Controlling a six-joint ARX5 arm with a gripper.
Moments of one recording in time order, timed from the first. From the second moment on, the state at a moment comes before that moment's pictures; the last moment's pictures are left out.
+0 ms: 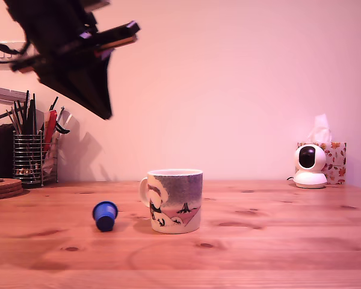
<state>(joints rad) -0.67 1.33 1.02 -0.51 -0.12 -0.25</state>
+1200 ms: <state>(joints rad) -0.67 1.33 1.02 -0.51 -0.16 -0.59</state>
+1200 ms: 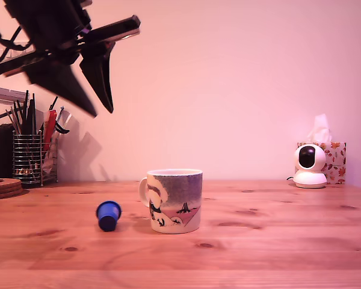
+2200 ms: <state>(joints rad) -0.64 1.52 1.02 -0.45 -0.16 -0.60</state>
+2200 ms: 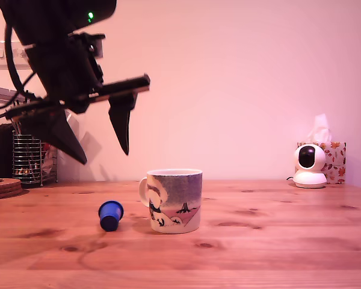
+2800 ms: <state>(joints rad) -0.58 1.70 1.02 -0.34 -0.11 -0.61</state>
